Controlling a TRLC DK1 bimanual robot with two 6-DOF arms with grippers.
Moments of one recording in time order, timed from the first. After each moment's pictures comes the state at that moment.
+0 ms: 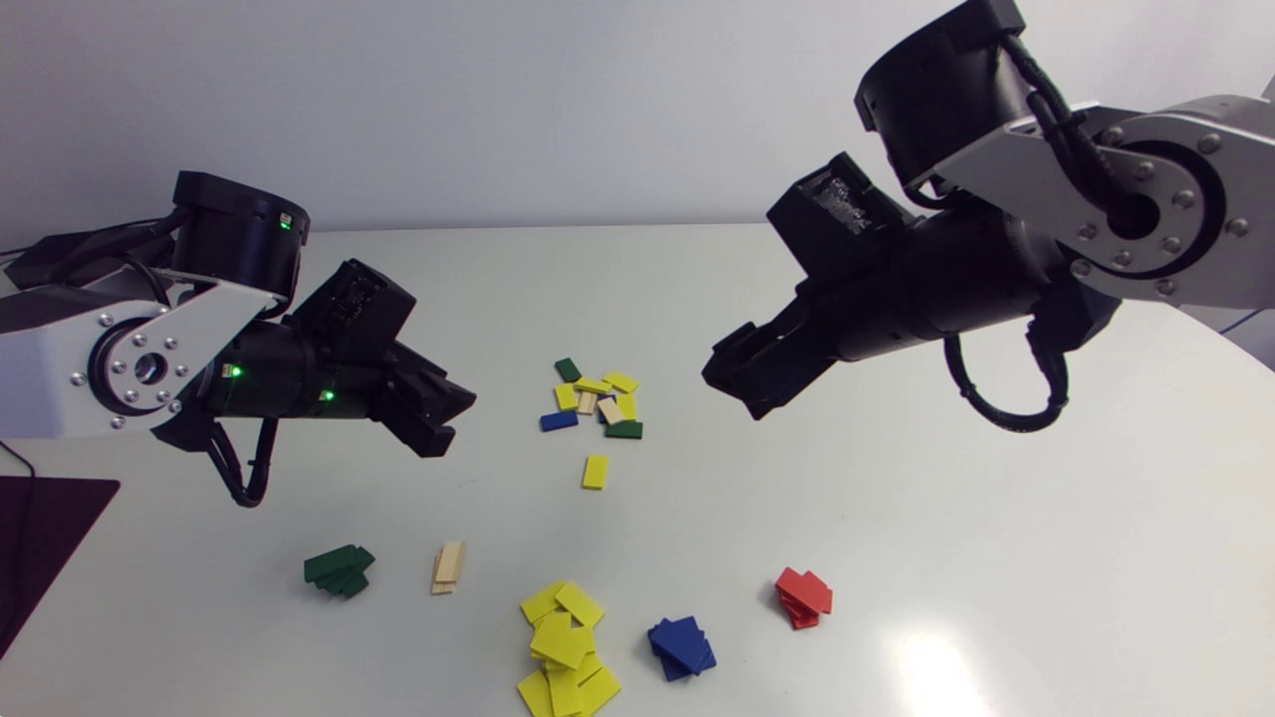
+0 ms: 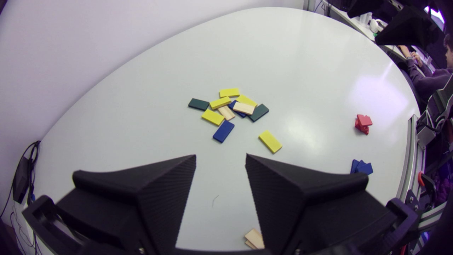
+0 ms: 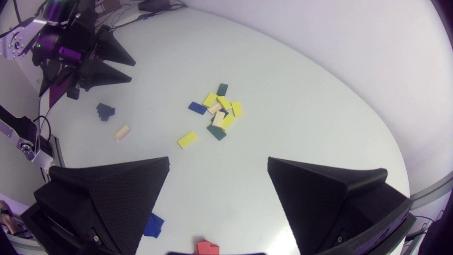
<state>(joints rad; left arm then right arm) -0.26 1.34 0.84 -0.27 0.23 0.40 0.52 1.34 1.15 -0.55 -0.13 -0.17</state>
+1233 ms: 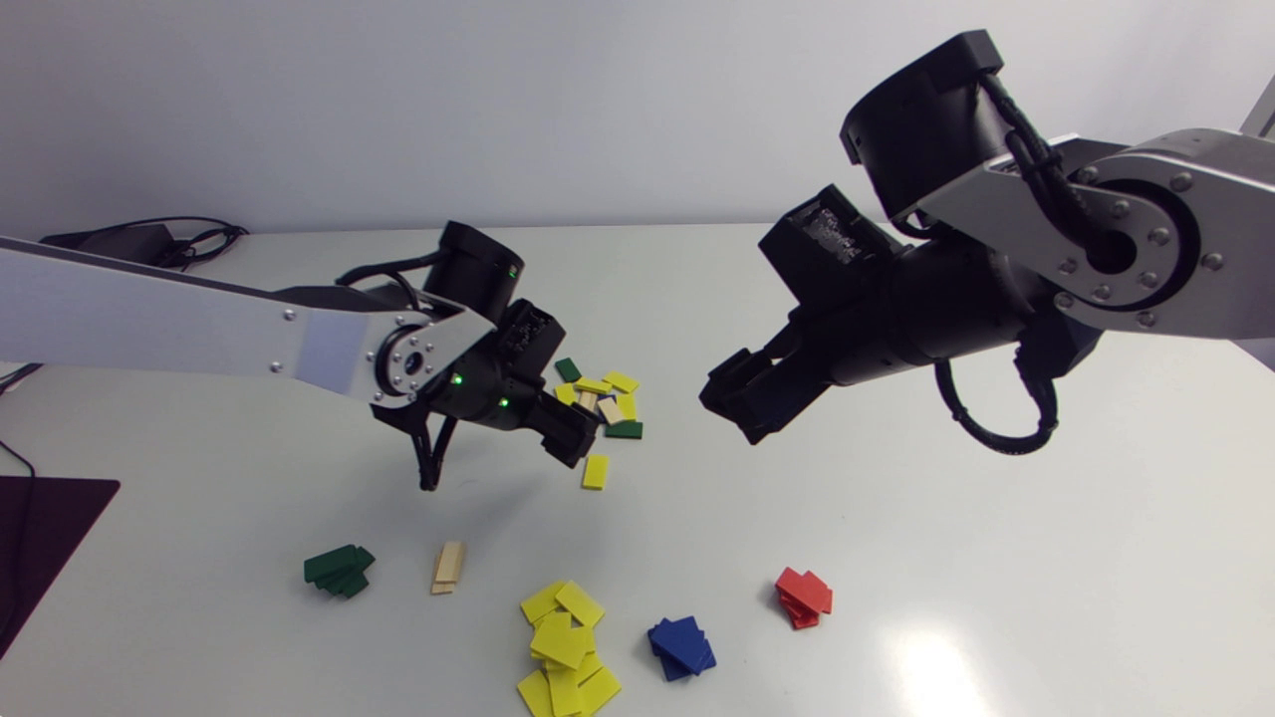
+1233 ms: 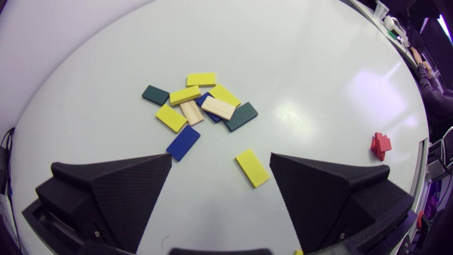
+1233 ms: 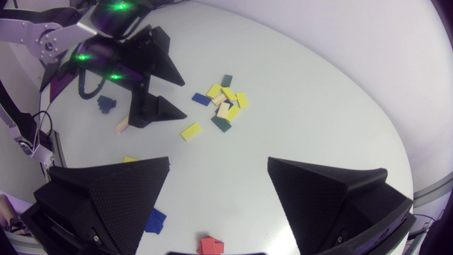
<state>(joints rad) -0.47 1.79 1.06 -0.18 0.08 0.17 0.53 1.34 1.11 -0.54 -0.13 -0.16</state>
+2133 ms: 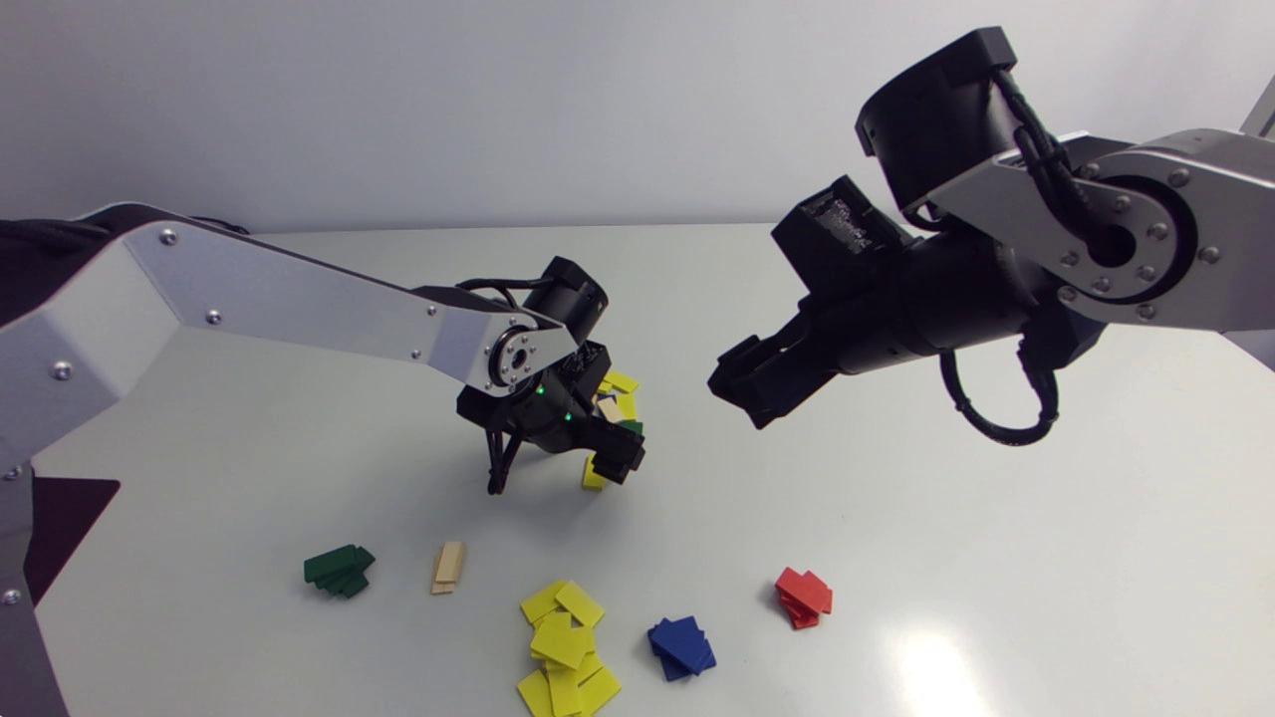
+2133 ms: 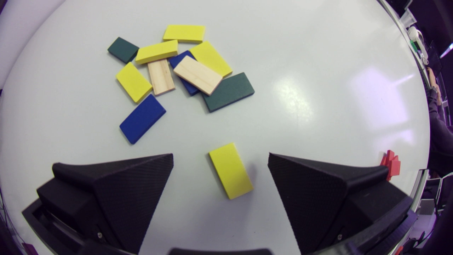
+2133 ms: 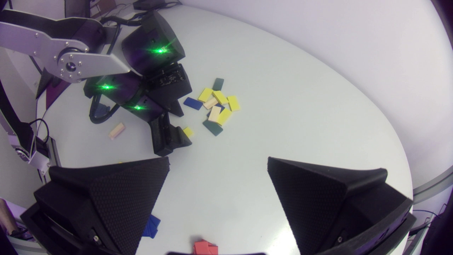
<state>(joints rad) -0.55 2.02 1.28 -0.39 0.02 -0.04 0.50 1.35 1.11 -0.51 -0.13 -0.16</state>
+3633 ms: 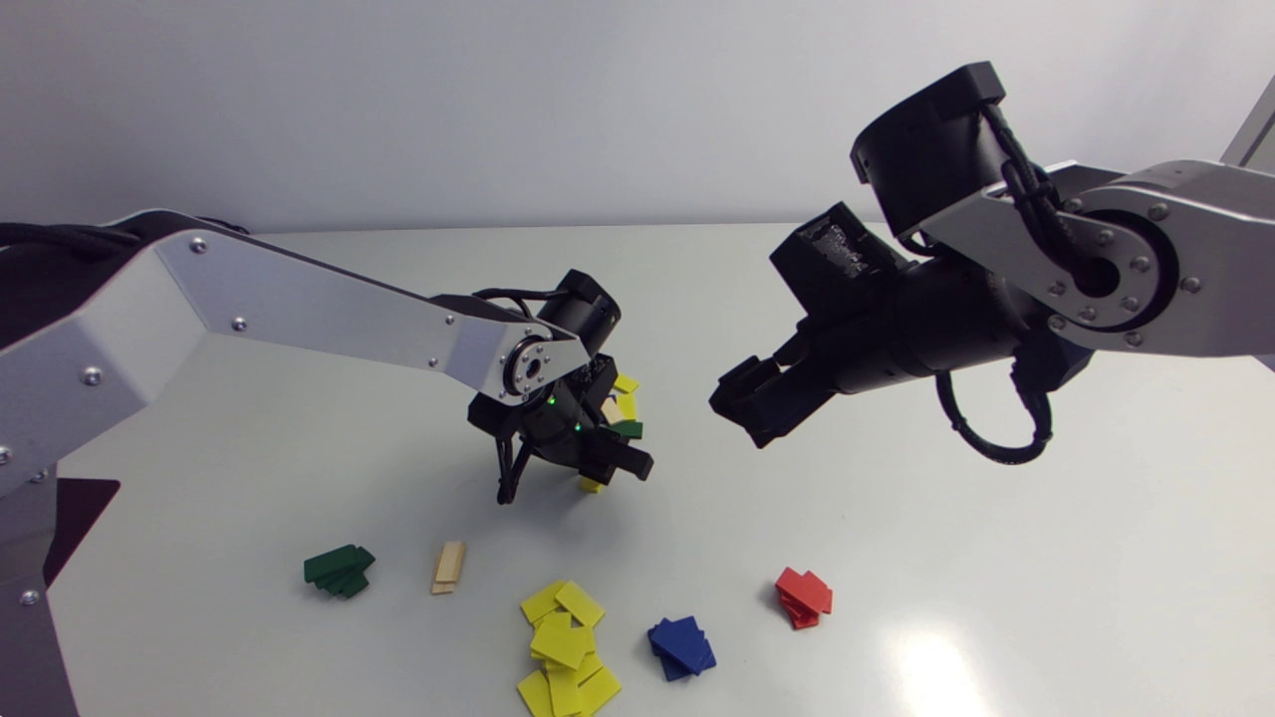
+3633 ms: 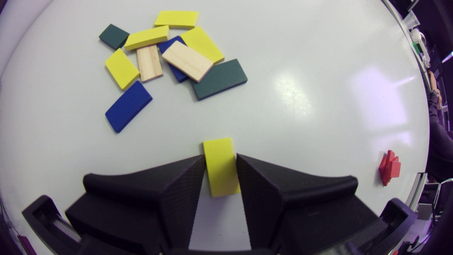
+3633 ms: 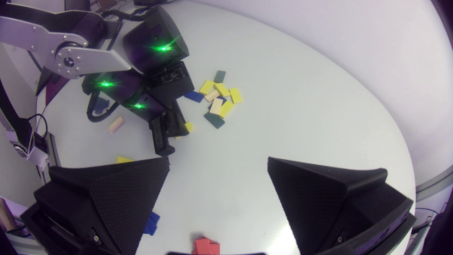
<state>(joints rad) -0.58 2.05 1.28 -0.41 0.02 -0.09 0.50 1.35 1.06 -0.49 -0.14 -0.16</state>
